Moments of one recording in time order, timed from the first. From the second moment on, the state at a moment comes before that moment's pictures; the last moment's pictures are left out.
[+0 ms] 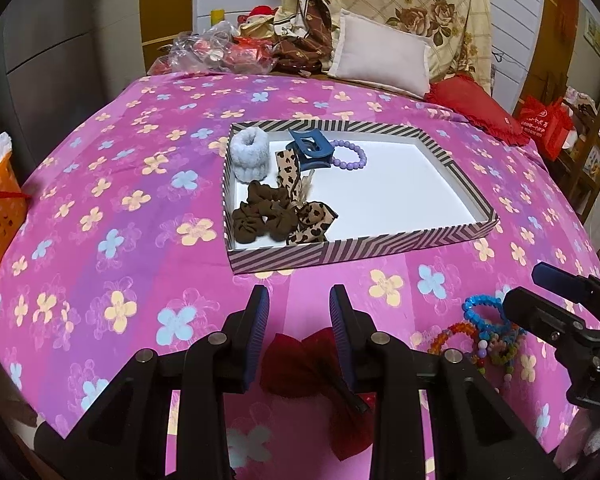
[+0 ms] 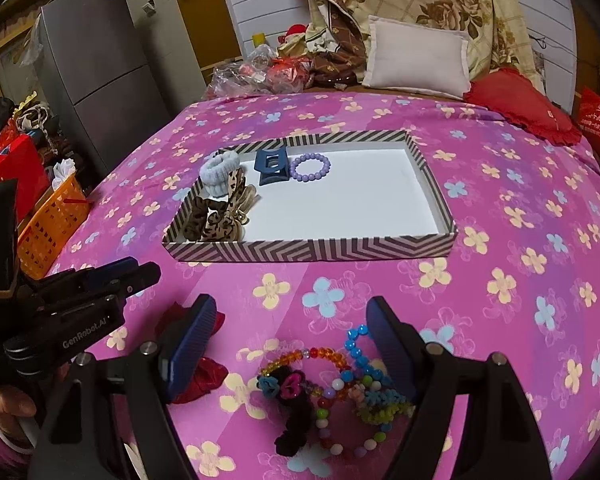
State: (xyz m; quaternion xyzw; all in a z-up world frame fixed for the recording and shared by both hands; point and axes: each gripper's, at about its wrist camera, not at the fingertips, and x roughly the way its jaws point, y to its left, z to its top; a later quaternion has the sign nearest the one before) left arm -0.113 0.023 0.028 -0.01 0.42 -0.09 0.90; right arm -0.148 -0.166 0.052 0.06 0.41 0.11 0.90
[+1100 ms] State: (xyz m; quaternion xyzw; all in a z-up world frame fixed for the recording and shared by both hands) left arm -0.123 0.051 -0.014 -0.09 0.52 -0.13 0.84; right arm -0.194 -0.157 0.006 -0.01 0.46 0.16 0.87
